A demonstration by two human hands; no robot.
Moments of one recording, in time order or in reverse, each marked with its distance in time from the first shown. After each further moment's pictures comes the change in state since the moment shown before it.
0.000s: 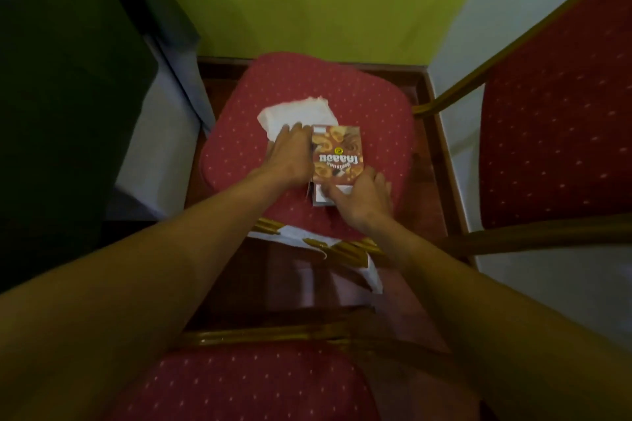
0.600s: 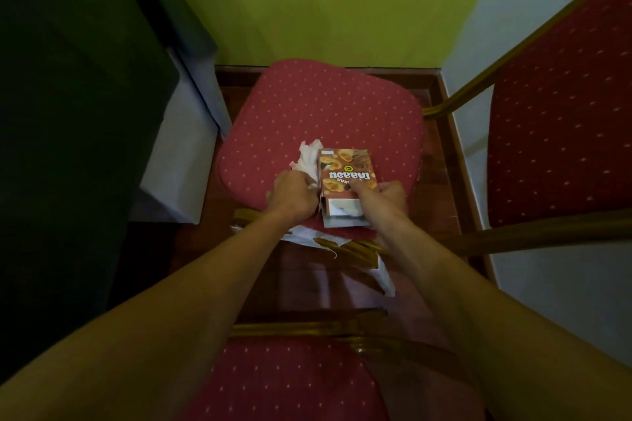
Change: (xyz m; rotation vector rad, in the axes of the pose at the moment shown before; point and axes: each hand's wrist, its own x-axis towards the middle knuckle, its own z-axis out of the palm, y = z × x) left_hand -0.040 -0.021 0.041 -0.183 0.057 -0.253; right_hand -0.017 0.004 -0.013 0.695 -0.035 0.301
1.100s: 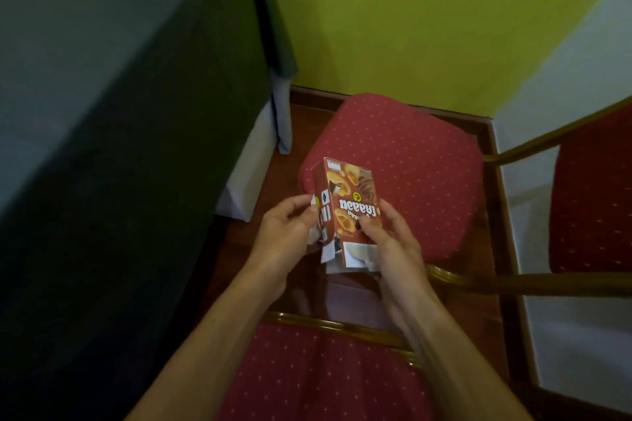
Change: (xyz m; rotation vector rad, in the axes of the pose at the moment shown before) left_hand -0.150 -0.050 -0.127 -1.081 0.117 -0.226; right_hand -0.157 -0.004 0.049 0.317 -0.362 -0.132
